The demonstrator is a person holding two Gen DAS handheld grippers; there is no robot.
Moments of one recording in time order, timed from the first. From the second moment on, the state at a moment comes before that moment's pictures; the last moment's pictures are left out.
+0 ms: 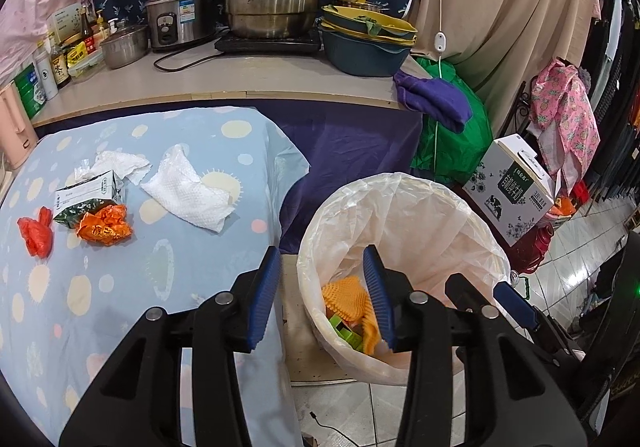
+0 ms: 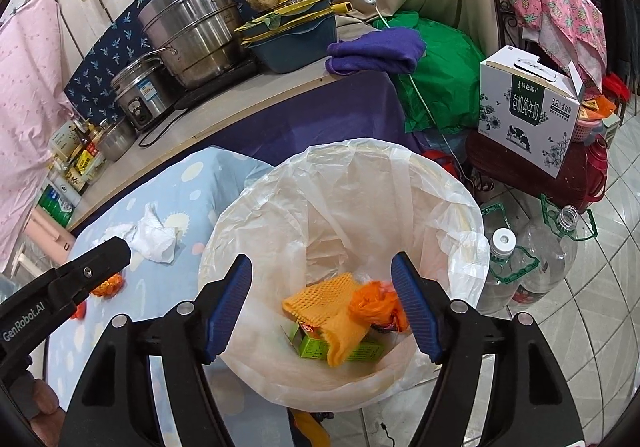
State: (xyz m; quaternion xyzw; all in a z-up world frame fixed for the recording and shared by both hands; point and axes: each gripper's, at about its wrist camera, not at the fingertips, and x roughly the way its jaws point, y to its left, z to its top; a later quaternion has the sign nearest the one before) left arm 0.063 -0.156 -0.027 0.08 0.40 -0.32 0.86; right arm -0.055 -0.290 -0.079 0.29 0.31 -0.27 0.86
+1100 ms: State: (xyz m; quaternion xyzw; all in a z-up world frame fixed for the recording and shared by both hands) left arm 0.167 0.050 -0.049 -0.03 0.42 -0.12 0.90; right arm 0.068 -0.148 -0.077 0.21 0.37 -0.13 0.89
